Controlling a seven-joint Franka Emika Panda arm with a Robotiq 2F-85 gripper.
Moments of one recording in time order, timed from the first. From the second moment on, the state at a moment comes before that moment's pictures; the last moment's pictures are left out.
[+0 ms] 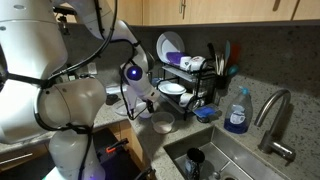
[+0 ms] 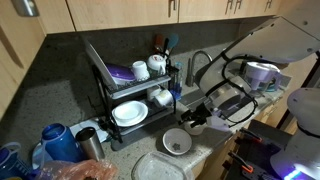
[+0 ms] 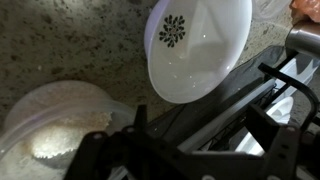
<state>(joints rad) 1.79 0.21 -1.34 -2.62 2.32 2.86 -1.19</state>
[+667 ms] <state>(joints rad) 1.82 -0.07 -1.34 -2.62 2.21 3.25 -1.09</state>
